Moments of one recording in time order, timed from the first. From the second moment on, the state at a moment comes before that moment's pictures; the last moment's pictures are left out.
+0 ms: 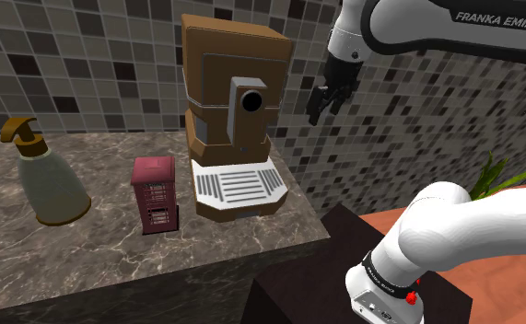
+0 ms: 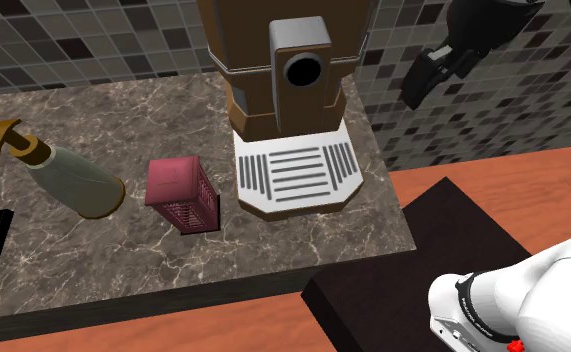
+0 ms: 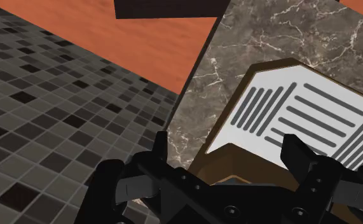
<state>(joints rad) 0.02 -0.76 0.06 -2.39 -0.09 1.69 0.11</state>
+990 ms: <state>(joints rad) 0.04 -0.57 0.27 -2.37 0.24 1.85 0.63</state>
